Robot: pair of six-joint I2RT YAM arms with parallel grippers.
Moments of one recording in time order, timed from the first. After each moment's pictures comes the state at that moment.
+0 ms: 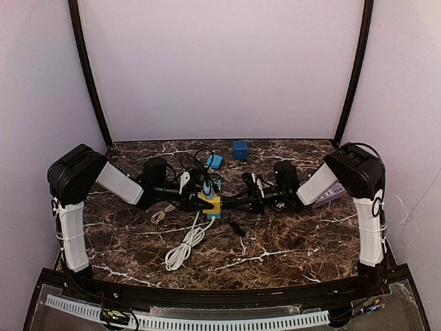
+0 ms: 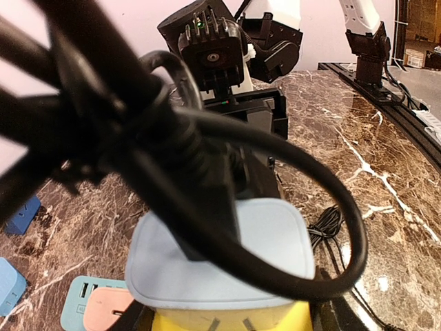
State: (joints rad) left arm -0.54 2.02 0.91 0.74 0.95 0.44; right arm 0.59 2.18 0.99 0.82 -1.06 -0.27
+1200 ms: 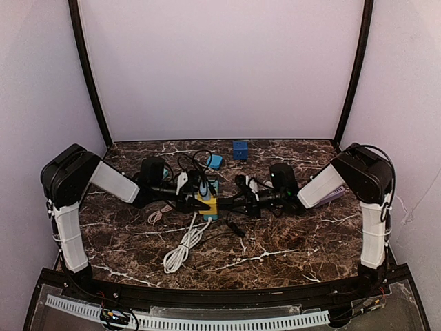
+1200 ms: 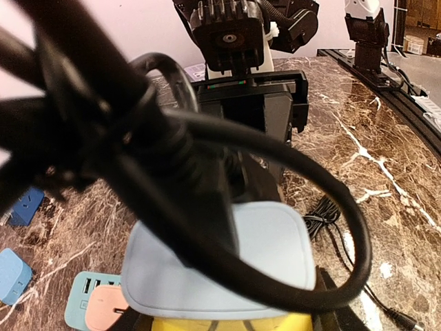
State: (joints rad) left arm -0.52 1.97 0.89 0.63 0.93 0.53; right arm 0.66 2.07 0.93 0.72 -0.85 -0.29
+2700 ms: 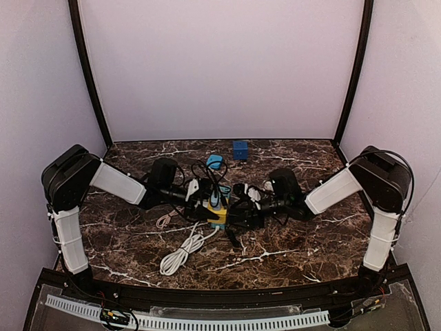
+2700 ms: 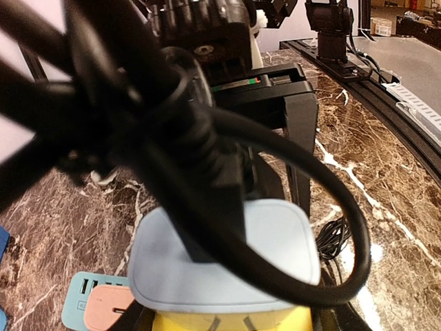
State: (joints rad) left arm -0.62 1.94 0.93 0.49 0.92 0.64; right arm 0.74 1.90 0.81 0.56 -0.71 -0.31
